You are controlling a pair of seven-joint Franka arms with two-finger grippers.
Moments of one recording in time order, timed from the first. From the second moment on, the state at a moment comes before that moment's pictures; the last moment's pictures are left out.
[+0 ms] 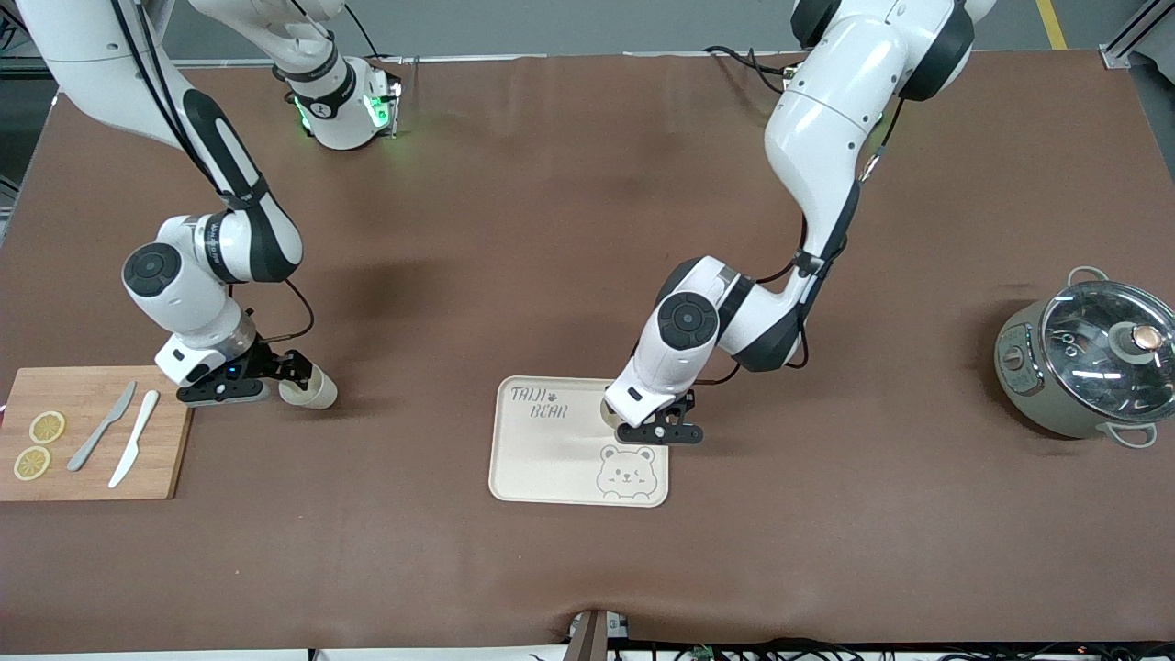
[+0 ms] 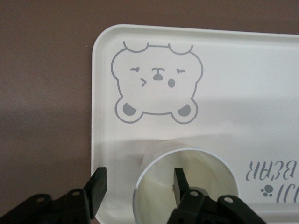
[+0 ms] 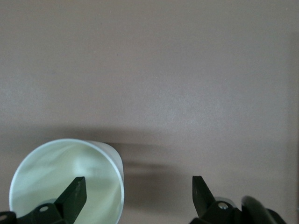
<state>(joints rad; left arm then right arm) -0.53 0.89 -0.09 -1.28 0.06 2.33 -0.60 -0.05 0.39 0.02 -2.21 -0.11 2.79 -0.05</state>
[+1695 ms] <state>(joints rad) -0.44 0.56 -0.08 -1.26 0.06 1.85 -0.44 -0.02 0.39 0.03 -2.21 -0.10 2.80 0.05</state>
